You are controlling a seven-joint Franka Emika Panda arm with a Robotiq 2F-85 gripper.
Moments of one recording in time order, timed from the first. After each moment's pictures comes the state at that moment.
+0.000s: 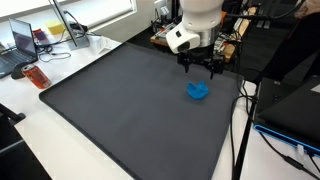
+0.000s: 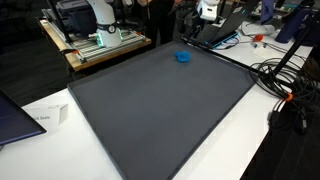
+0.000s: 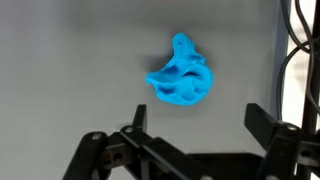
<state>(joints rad) 0.29 0.39 0.15 -1.92 0.06 2.07 0.33</state>
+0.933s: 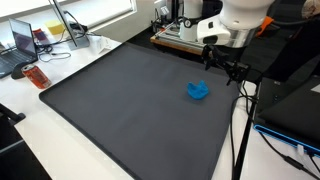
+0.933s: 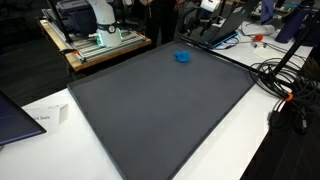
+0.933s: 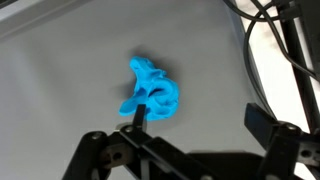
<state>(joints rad) 0.43 0.42 0.15 -1.86 0.00 2.06 0.92</state>
